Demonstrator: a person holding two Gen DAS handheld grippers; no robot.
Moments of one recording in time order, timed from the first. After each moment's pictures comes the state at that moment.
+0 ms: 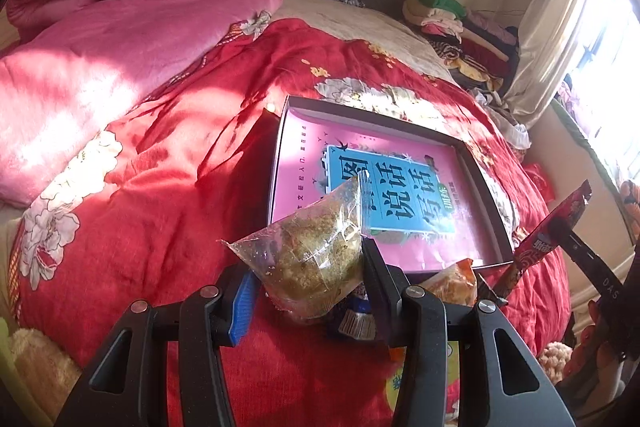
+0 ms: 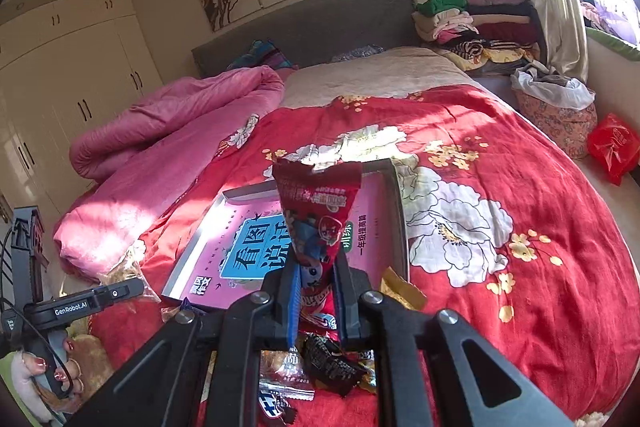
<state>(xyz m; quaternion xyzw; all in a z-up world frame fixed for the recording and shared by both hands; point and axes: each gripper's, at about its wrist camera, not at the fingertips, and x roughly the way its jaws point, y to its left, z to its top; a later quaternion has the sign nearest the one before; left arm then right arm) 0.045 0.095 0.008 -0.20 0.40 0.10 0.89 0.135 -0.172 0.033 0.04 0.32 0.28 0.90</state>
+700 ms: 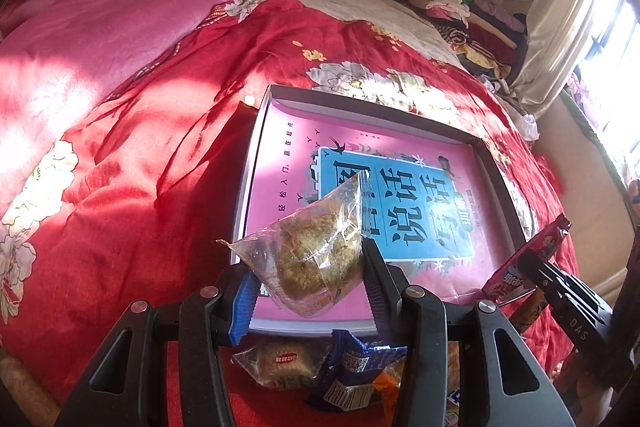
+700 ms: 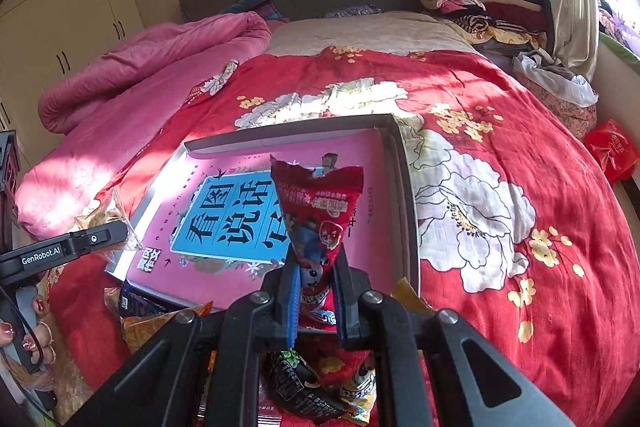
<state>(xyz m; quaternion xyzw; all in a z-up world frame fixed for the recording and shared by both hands) 0.108 0.092 -0.020 -0.19 0.43 0.10 0.88 0.182 -0.141 -0.020 -0.02 0.40 0.24 0.88</state>
